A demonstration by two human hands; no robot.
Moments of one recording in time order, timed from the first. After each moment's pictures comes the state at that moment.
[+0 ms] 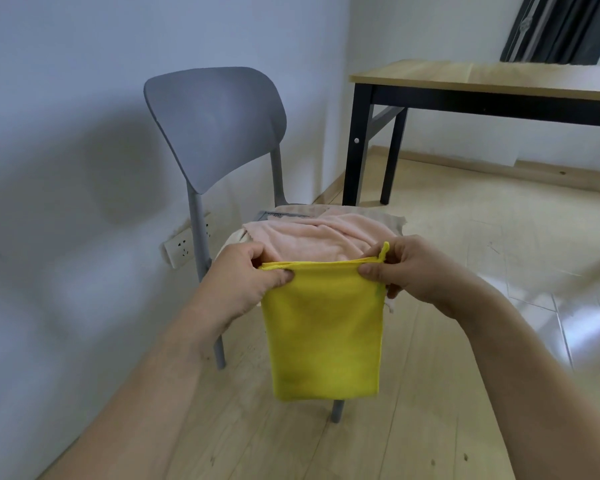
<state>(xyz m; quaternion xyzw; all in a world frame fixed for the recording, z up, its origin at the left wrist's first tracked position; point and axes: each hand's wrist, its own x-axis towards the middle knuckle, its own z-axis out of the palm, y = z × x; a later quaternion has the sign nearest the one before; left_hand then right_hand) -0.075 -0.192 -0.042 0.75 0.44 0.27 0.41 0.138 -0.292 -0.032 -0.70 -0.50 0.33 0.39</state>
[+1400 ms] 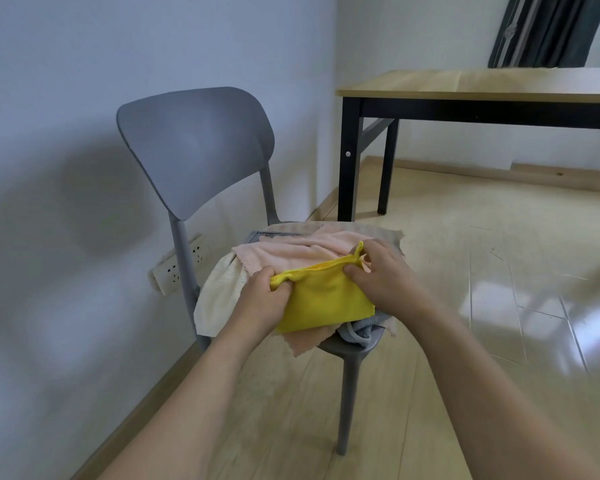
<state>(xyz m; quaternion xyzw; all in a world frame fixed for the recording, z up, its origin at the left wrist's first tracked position) -0.016 -0.138 -0.106 0.74 0.46 0.28 0.39 0.158 -0.228 -0.070 -0.77 -0.54 0.08 0.33</state>
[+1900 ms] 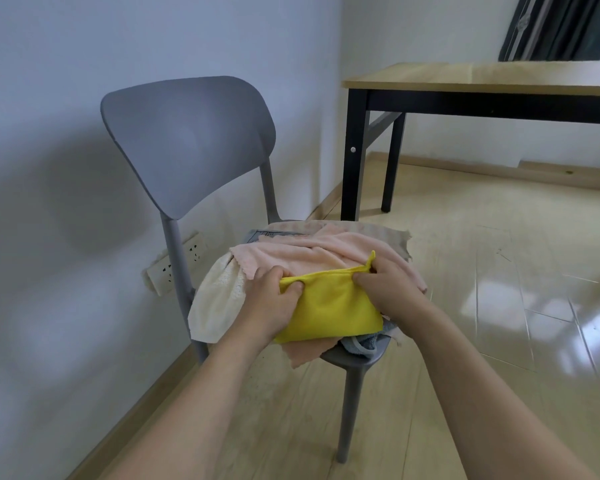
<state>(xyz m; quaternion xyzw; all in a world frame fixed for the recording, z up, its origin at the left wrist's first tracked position) 0.005 -0.118 -0.119 0.77 0.47 0.26 0.35 0.169 -0.206 -0.091 -0.79 -0.38 0.28 0.38</state>
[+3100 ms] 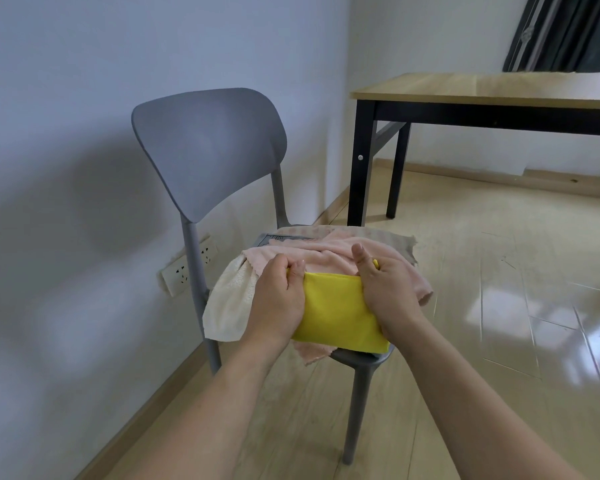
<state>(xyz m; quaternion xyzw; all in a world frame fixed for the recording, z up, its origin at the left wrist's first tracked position) -0.005 -0.149 -0.090 0.73 0.42 0.43 0.33 0.128 -0.216 -0.075 -0.72 -0.36 0.21 0.56</state>
